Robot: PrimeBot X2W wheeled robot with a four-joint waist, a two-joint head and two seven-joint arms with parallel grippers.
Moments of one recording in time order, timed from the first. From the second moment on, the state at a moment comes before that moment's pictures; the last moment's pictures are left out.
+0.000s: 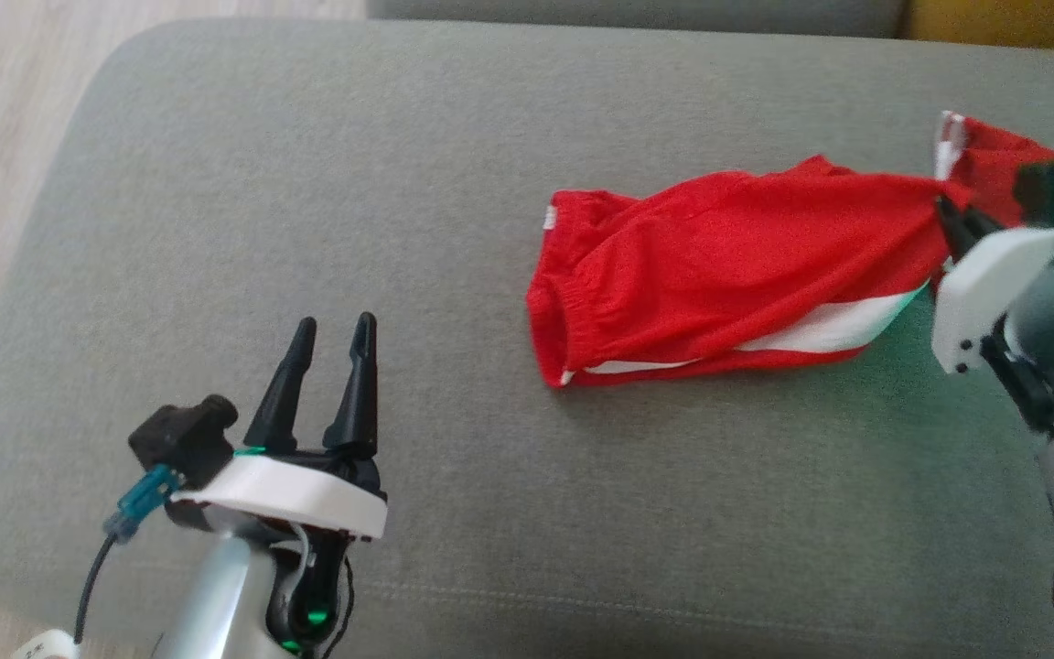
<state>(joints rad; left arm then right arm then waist) -0.15 0.04 -0.25 0.23 -0.49 -0.10 -0.25 -0.50 -0.36 0.16 0.41 0.20 0.12 0.39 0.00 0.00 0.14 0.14</state>
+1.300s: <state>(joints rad) -0.21 0.04 -0.25 0.23 -0.48 -0.11 -0.25 -0.45 -0.25 0.06 0.36 0.10 0.12 0.23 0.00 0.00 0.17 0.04</state>
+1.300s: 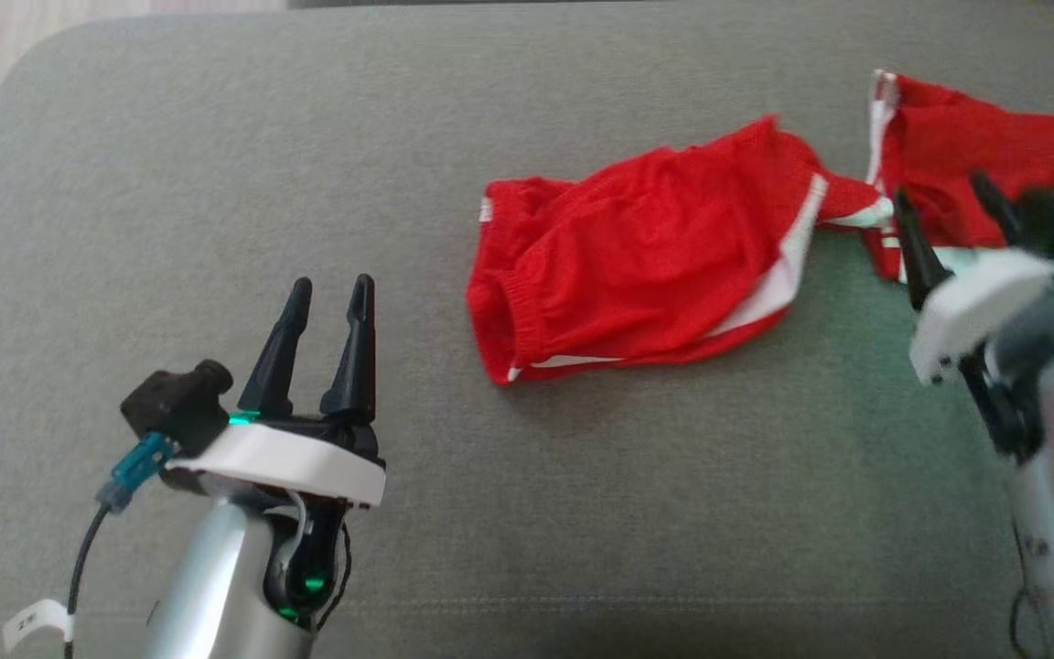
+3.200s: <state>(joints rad) -0.39 0.08 -0.56 0.56 -0.32 -0.12 -0.25 -0.37 -0.17 0.05 0.27 0.11 0.12 0.14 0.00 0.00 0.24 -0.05</state>
